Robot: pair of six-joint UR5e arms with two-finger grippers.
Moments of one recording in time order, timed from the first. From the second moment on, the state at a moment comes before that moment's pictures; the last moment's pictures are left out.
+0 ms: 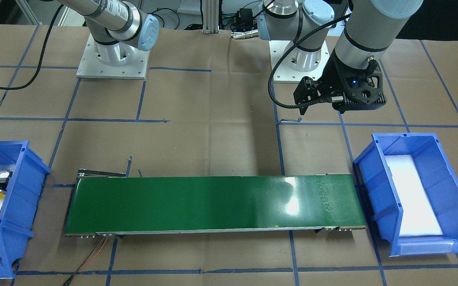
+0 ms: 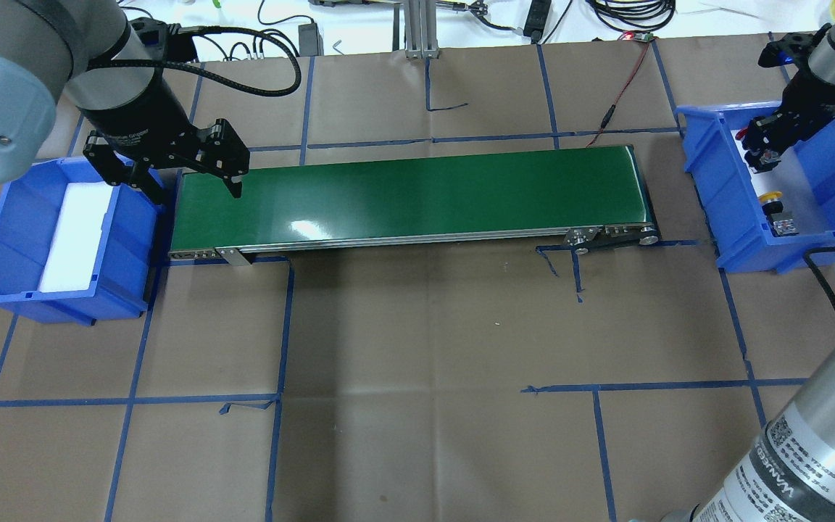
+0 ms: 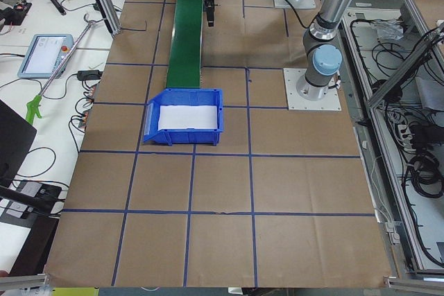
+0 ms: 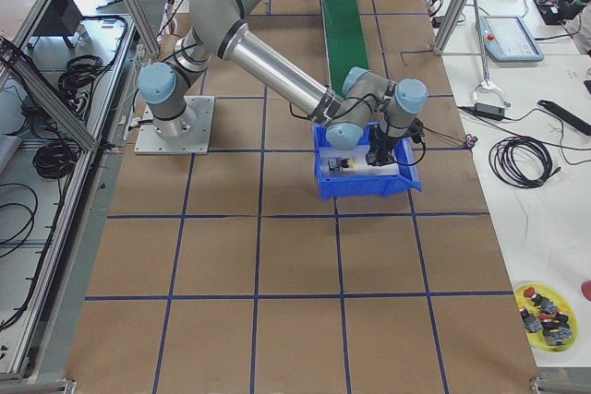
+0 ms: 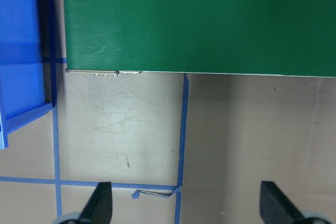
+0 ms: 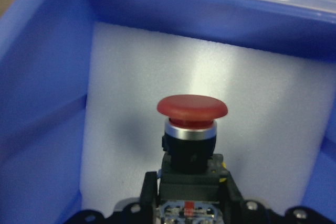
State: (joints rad) left arm -1.54 -1.59 -1.60 -1.56 1.58 -0.03; right arm 1.11 -0.94 1.35 -1.90 -1.57 -0.68
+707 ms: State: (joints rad) left arm -1.54 -1.59 -1.60 -1.56 1.58 -0.03; right arm 1.10 -0.94 1.36 -1.91 -1.56 -0.65
